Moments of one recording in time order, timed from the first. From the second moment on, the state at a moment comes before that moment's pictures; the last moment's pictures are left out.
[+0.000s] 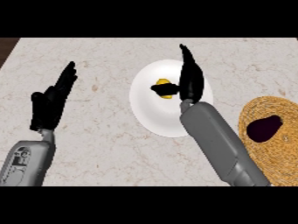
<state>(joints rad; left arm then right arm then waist) -0.29 0.19 0.02 -1.40 -0.09 0.02 0.10 -0.79 0.00 0.27 -0.82 0.48 -0.70 0.39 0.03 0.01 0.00</state>
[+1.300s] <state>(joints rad) -0.24 0.17 0.04 -1.45 -0.11 0.01 0.12 0.02 -0.30 -0.02 -1.64 0.12 -0.50 0.13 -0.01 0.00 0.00</state>
